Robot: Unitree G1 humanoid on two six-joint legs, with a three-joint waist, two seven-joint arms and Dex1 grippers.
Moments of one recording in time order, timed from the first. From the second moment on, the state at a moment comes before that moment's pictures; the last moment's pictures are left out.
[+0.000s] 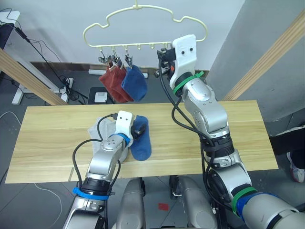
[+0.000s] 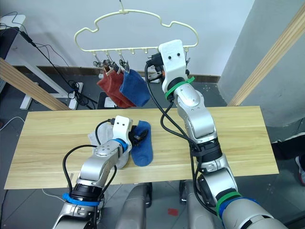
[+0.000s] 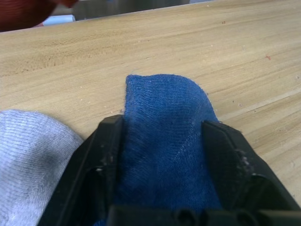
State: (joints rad) left arm -0.36 0.27 -0.06 0.04 -0.13 0.55 -0.28; right arm -0.93 0.04 0.08 0.06 0.05 0.45 0.15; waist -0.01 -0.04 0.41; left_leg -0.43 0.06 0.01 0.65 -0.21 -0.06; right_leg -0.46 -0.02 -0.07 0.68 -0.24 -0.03
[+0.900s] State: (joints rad) left arm -0.51 0.21 -0.09 0.05 -0.03 -0.08 -0.34; right arm -0.93 0.03 0.08 0.01 0.06 0.50 0.15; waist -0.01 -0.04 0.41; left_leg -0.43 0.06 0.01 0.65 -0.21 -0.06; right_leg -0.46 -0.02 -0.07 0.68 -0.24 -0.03
